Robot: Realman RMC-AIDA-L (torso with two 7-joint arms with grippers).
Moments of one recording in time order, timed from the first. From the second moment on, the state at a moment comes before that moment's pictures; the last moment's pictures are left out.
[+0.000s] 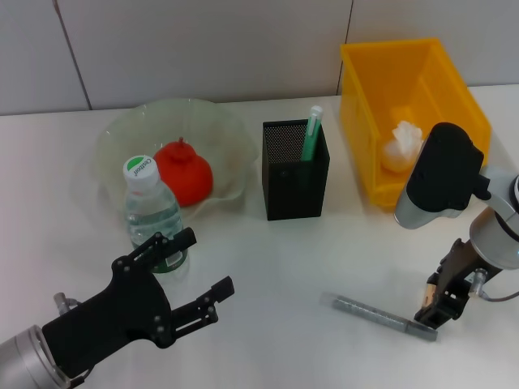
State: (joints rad) left arm -0.35 -2.07 1.52 0.23 0.87 1.55 -0.67; right arm 0.50 2.08 1.67 1.34 0.38 -1.55 2.35
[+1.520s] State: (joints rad) left arm -0.37 -2.07 1.52 0.25 0.87 1.55 -0.68; right arm 0.67 2.07 2.01 1.51 0.69 -1.45 2.43
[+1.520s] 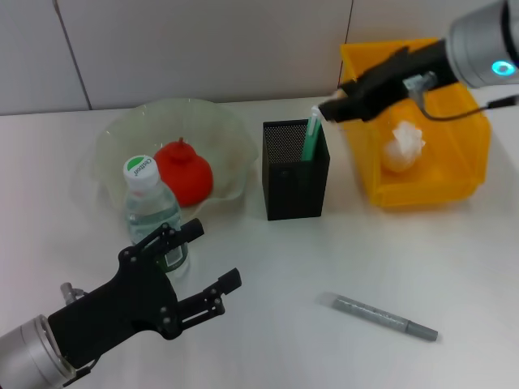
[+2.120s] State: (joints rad) left arm -0.37 -2.07 1.52 0.25 0.88 1.56 -0.68; right arm 0.75 2.06 1.88 1.23 0.64 -1.23 2.42
